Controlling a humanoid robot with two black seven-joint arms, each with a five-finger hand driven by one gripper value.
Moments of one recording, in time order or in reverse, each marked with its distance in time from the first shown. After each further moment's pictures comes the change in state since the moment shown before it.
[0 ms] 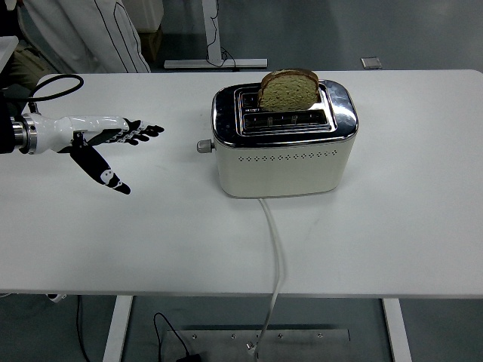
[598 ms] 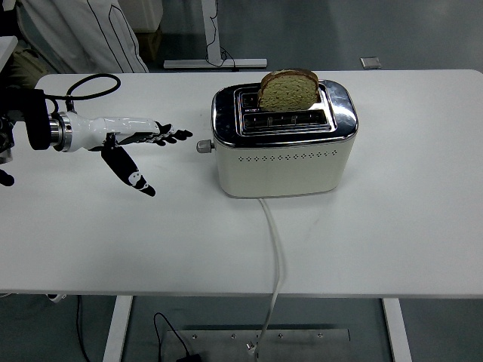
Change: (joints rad) left arm -0.052 -0.102 0.038 0.014 0.055 0.002 0.019; right arm 0.000 0.000 0.000 0.000 0.000 0.000 0.000
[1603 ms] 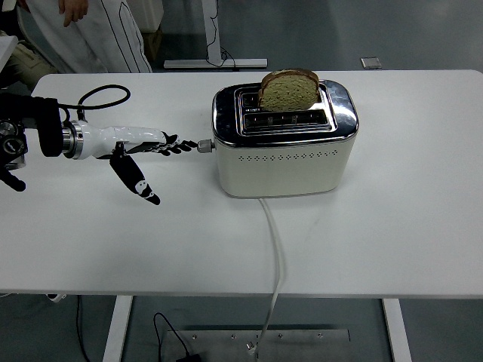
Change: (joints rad) left arm -0.004 -0.036 0.040 0.028 0.000 0.003 0.003; right arm 0.000 0.000 0.000 0.000 0.000 0.000 0.000
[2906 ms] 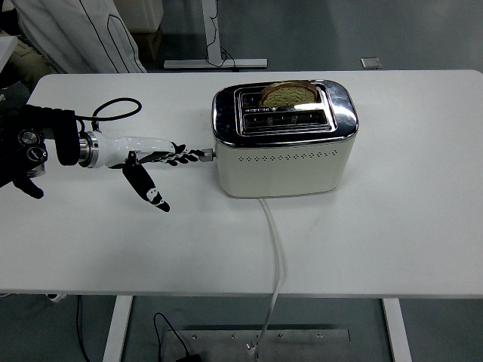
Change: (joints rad) left arm 0.016 -0.079 0.033 0.087 0.000 0.009 0.000; right arm 0.000 0.000 0.000 -0.001 0.000 0.000 0.000
